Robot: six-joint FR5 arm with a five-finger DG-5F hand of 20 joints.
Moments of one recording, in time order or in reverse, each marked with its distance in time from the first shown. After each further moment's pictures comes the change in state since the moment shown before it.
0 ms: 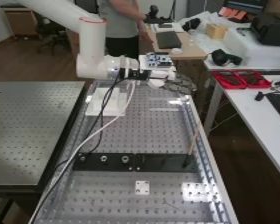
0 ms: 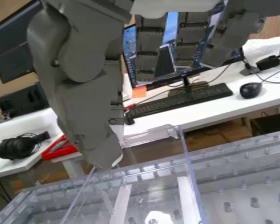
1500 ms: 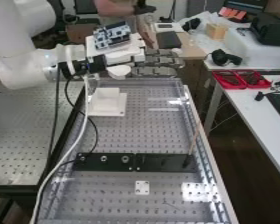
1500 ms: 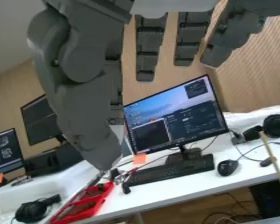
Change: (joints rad) arm -0.337 0.334 -0.290 0.223 -0.363 0.038
